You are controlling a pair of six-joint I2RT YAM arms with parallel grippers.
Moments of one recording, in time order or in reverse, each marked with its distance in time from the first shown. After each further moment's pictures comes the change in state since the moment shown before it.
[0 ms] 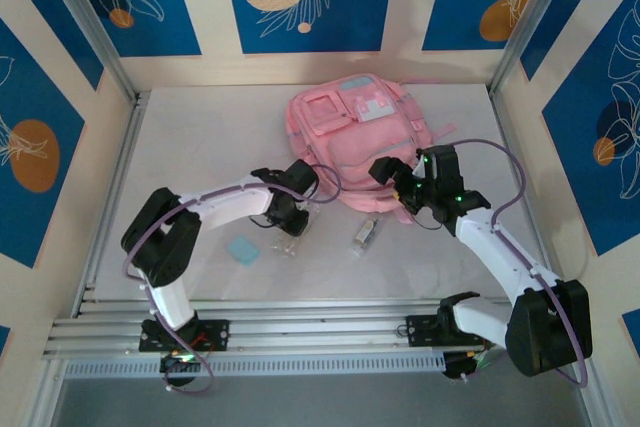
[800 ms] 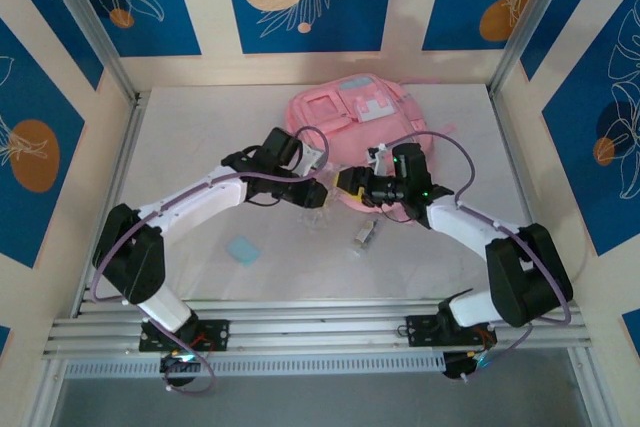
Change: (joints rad) left arm 0.070 -0.153 0.066 0.185 0.420 -0.077; right arm 0.138 0.271 -0.016 0.427 -0.349 -0.021
